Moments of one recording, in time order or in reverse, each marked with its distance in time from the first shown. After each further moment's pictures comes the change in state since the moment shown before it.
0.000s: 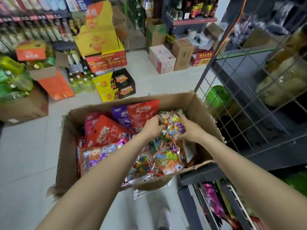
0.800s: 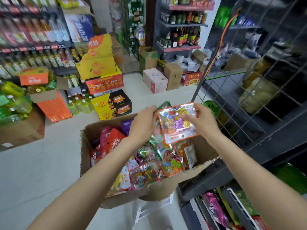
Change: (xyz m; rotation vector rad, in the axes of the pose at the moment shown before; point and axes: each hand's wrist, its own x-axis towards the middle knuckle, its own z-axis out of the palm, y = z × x) left_hand -0.070 0.027 -0.087 0.193 0.443 0.444; right_hand -0.073 -0.064 -0.050 0.513 0.620 -0.248
